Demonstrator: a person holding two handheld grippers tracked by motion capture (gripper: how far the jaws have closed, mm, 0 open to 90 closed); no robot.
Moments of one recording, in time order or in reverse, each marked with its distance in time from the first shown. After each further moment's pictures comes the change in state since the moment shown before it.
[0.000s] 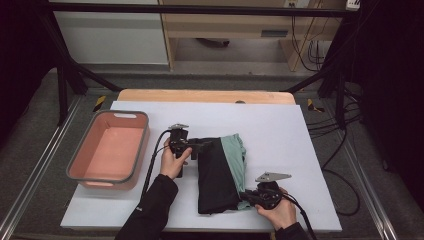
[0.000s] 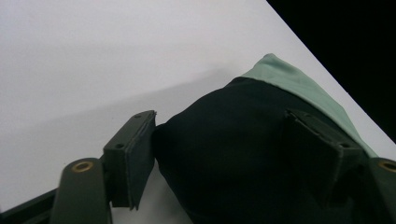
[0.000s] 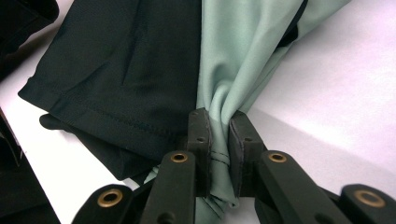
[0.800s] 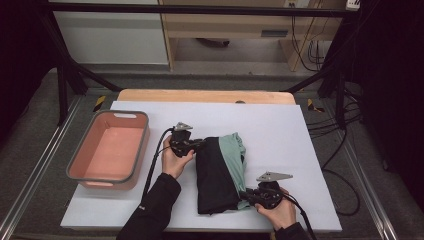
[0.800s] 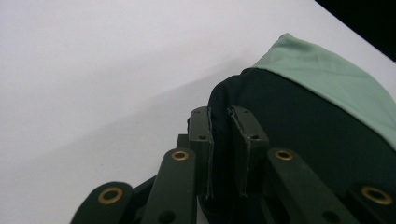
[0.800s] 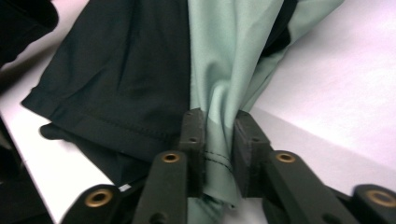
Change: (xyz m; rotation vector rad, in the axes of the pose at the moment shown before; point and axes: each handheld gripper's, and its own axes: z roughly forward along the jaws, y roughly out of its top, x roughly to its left) left arm -0.019 0.005 -0.007 0.037 0.145 0.179; right arm -0.002 -0.001 0.000 -0.028 -0.004 0.014
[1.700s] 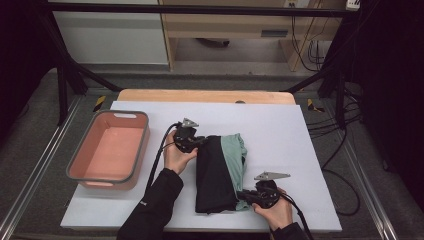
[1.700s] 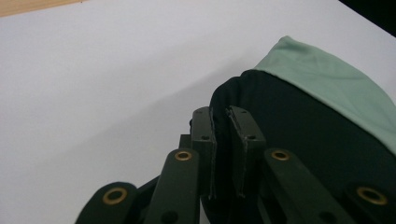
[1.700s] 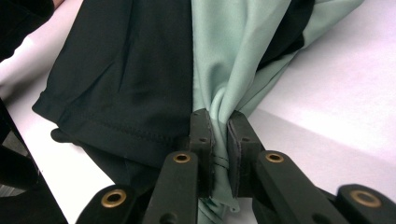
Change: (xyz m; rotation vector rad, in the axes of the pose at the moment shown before) left arm -0.013 0.019 -0.003 0.039 0.030 0.085; right arm 0.005 0.003 0.005 0.016 0.025 0.066
